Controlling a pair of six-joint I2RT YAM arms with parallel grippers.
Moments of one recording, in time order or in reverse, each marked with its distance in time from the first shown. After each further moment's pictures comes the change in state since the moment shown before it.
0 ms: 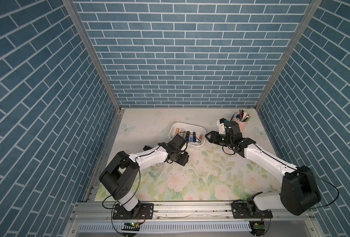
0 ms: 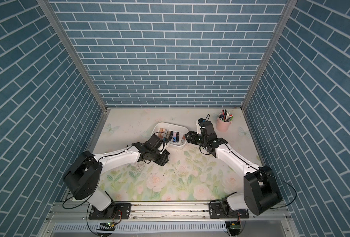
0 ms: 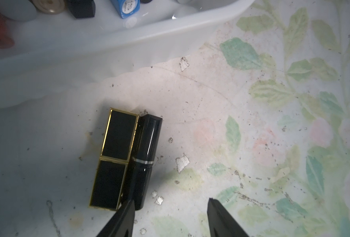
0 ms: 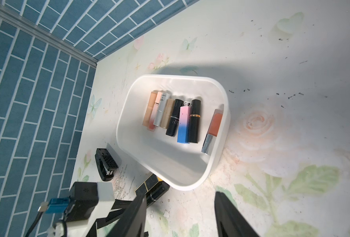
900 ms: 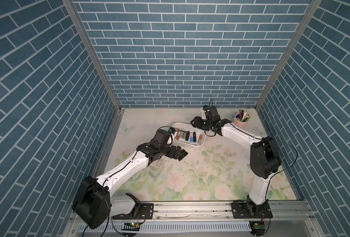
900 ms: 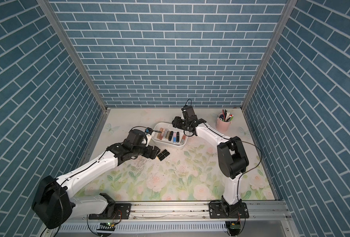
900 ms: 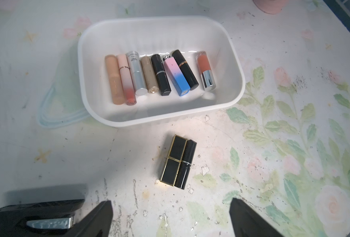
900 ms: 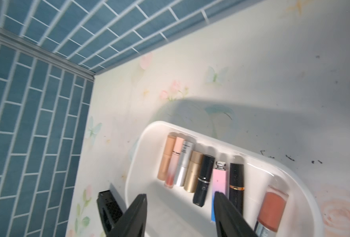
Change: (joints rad) left arm 0.126 -0.344 -0.080 -0.014 -0.056 0.026; right arm 0.093 0.470 0.550 -0.060 0.056 0.042
